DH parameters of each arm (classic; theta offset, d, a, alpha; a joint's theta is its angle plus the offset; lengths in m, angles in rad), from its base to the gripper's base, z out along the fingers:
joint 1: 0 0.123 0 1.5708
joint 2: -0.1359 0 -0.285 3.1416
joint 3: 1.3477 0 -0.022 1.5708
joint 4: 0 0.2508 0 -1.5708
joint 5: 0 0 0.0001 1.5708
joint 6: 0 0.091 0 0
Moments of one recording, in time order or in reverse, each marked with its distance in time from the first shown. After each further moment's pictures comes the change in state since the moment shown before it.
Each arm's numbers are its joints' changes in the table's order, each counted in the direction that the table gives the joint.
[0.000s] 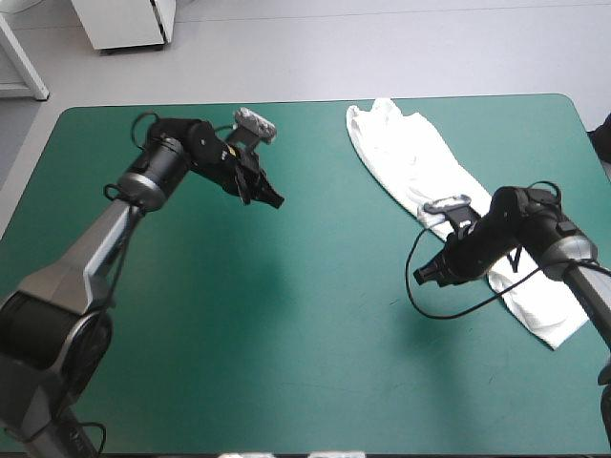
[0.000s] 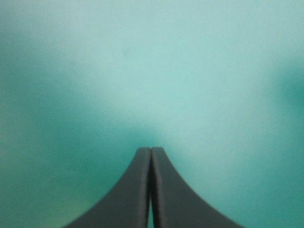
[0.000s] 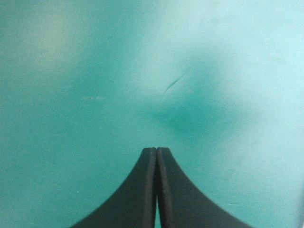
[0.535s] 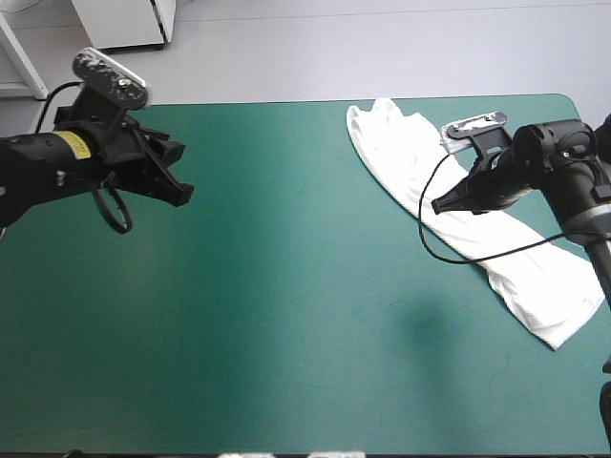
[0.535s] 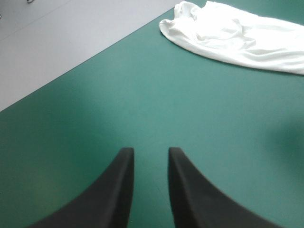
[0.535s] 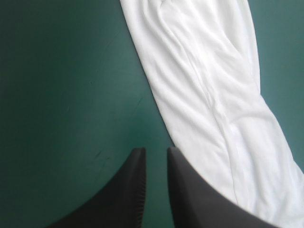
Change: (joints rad) left arm 0.000 0.546 -0.059 0.156 0.162 -0.121; right arm 0.000 -0.007 -0.411 -0.239 0.113 0.179
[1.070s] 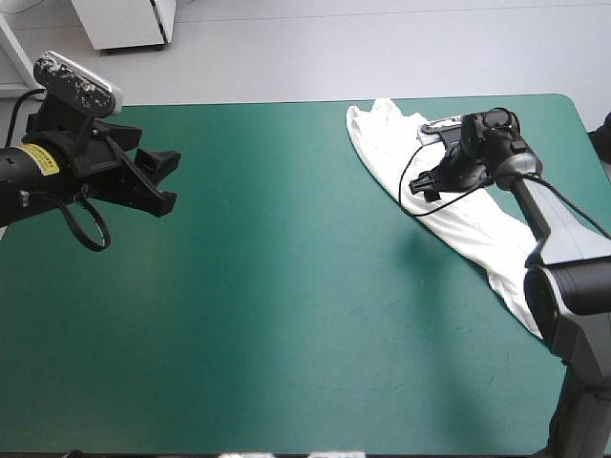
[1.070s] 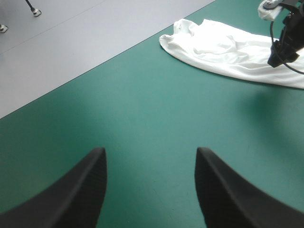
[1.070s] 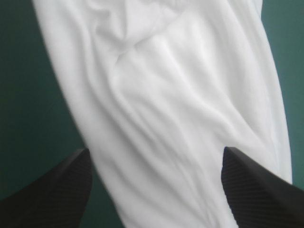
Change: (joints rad) left arm 0.000 0.069 -0.003 -0.006 0.014 -0.027; right arm -0.035 -0.481 -0.234 -0.027 -0.124 0.058
